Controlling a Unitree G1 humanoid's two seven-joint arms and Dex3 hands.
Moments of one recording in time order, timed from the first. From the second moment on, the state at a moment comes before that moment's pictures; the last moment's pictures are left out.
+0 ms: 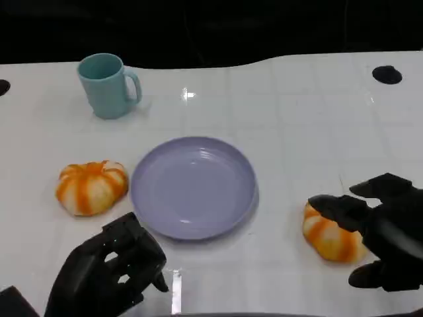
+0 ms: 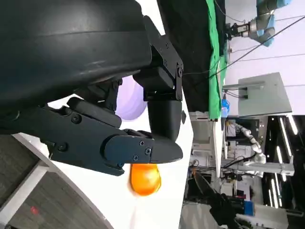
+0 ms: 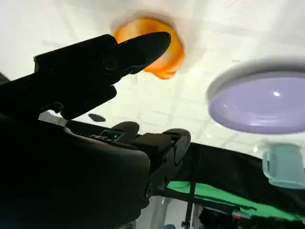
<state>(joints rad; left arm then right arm) 0.20 0.06 0.00 0.03 -0.29 -0.31 -0.47 0.11 -0.46 0.13 -0.55 -0.98 0.01 0.41</state>
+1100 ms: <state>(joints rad) 0.20 0.05 -0.01 0.01 -0.29 -0.29 -0.46 -0.18 -0.38 0.39 0.05 -1.11 0.10 0.21</state>
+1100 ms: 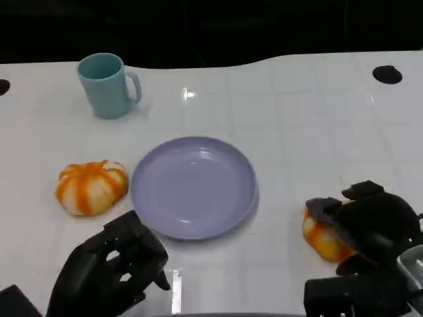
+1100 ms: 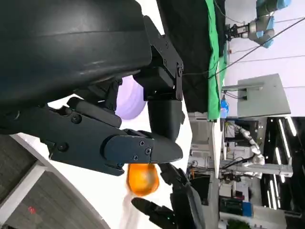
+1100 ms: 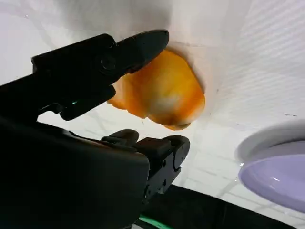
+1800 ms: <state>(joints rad) 0.21 0.05 -0.01 0.00 -0.29 -0.29 -0.46 -0.39 -0.31 0.44 0.55 -0.94 -0.14 -0.35</state>
